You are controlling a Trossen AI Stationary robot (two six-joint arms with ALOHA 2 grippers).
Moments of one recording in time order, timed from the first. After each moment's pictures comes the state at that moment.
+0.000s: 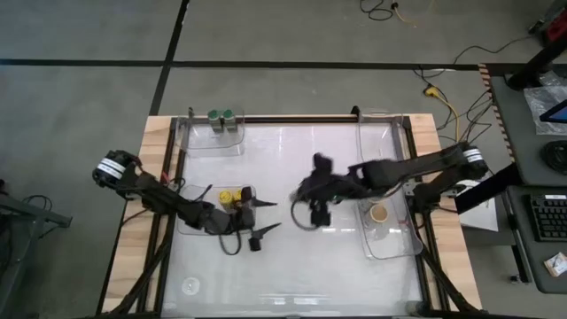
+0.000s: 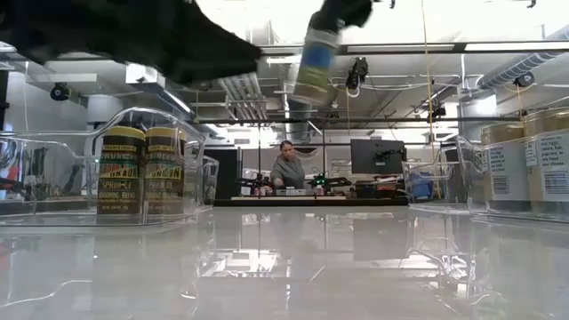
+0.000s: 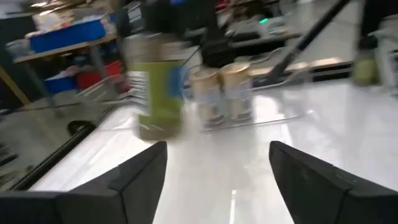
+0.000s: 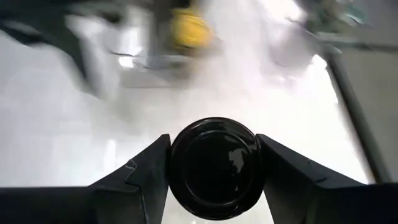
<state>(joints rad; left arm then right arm) -0.42 1.56 0.56 0.86 -0.64 0.10 0.19 1.58 1.45 -0.69 0.29 0.07</state>
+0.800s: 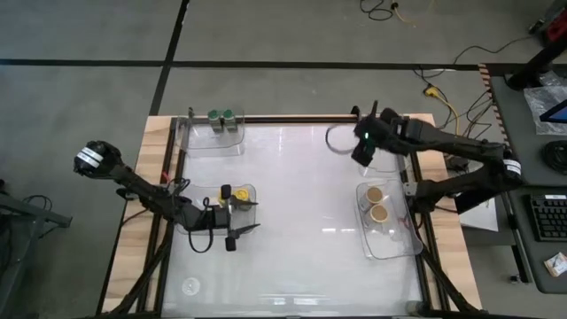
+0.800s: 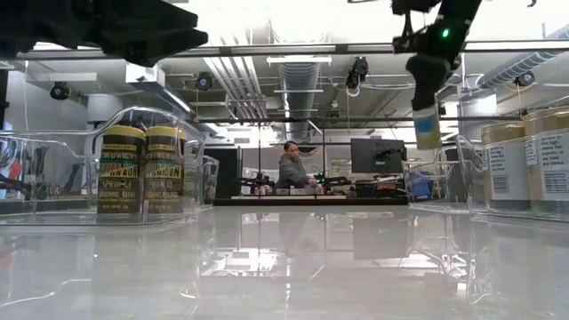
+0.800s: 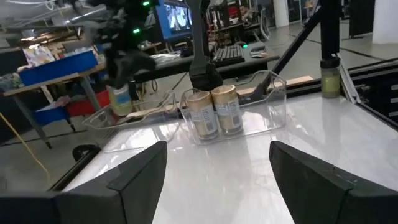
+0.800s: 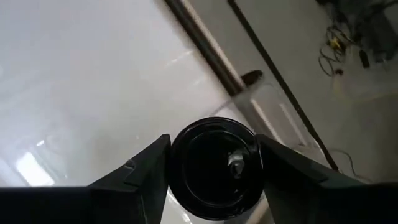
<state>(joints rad) -0.52 1.27 0.36 0.89 -0.65 0.20 -0.37 1.19 1.11 -1.02 0.50 0.07</state>
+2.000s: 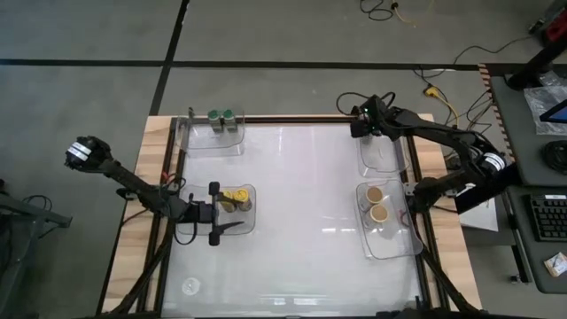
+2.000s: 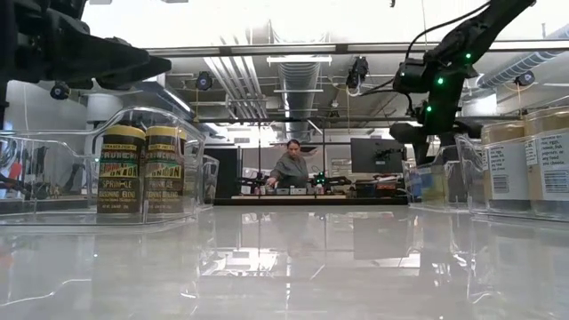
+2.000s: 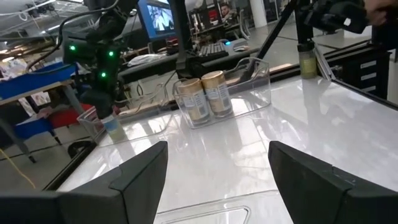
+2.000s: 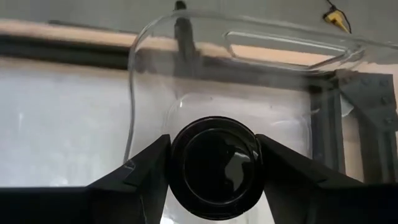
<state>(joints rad) -0.52 1.05 0.12 0.90 -0.56 0.25 -0.88 1.40 0.86 -0.55 0.35 0.49</state>
